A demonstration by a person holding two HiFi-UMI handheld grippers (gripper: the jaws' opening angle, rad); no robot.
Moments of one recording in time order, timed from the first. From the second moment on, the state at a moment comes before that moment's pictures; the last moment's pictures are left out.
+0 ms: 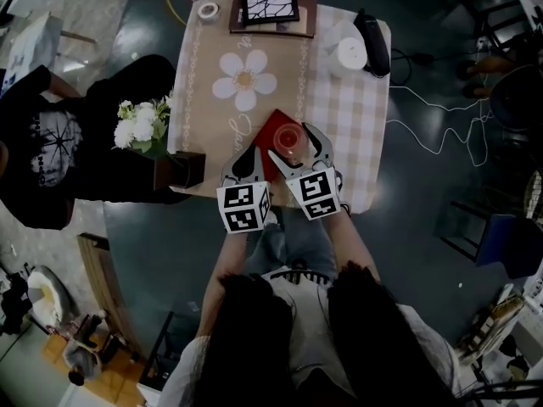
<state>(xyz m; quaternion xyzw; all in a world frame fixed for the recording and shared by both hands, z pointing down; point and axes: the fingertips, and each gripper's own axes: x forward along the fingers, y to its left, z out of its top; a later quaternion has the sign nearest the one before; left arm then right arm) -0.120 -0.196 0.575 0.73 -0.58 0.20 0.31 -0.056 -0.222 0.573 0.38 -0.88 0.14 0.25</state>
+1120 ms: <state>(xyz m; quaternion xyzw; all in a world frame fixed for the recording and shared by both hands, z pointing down) -0.019 -0.205 0.573 0.79 -0.50 0.21 0.29 0.070 -0.212 0.592 0.48 -0.82 0.17 0.27</state>
